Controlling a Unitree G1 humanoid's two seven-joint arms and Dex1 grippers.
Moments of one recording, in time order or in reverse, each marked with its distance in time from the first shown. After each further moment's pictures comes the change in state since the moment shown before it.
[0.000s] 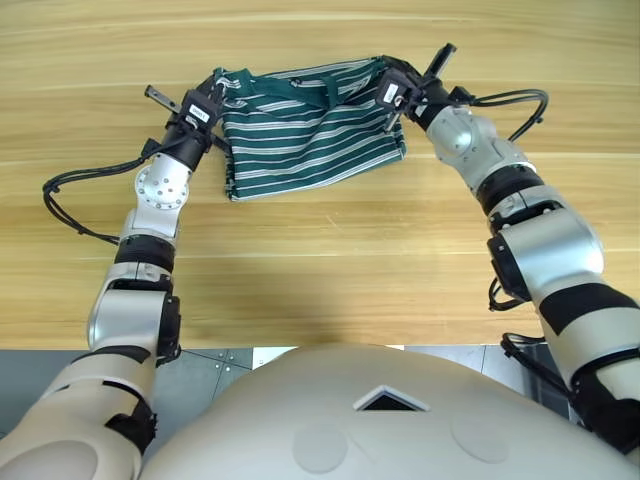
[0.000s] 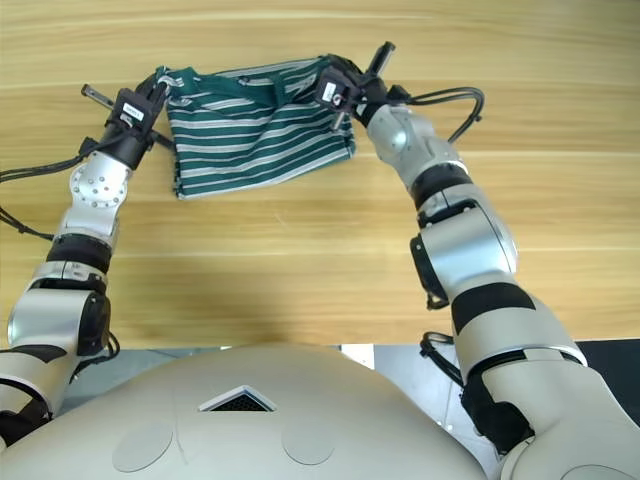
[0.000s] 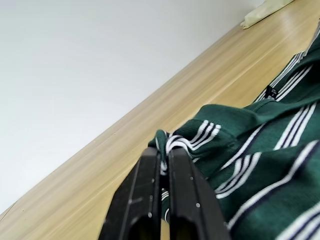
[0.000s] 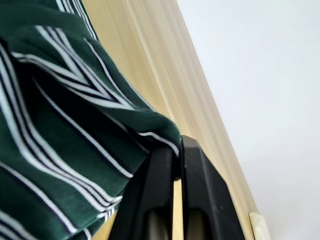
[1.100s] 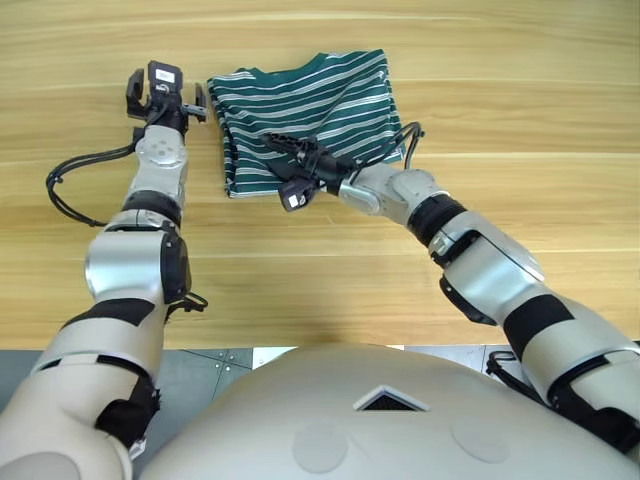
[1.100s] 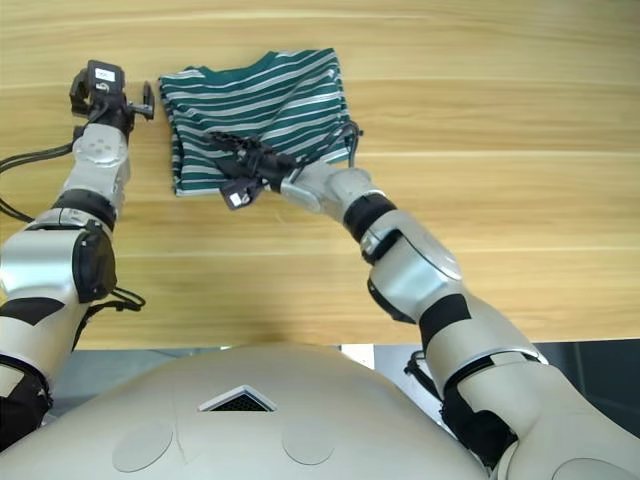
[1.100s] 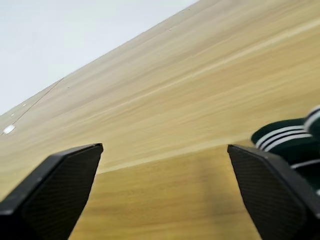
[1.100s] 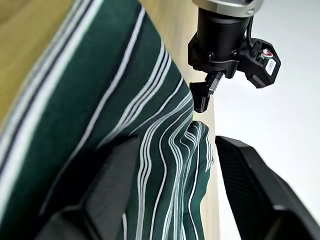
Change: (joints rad) left arm -0.264 -0.044 0.171 0.396 -0.064 0.327 0.264; right arm 0.066 0.196 0.442 -0.189 -0.372 -0.014 -0.176
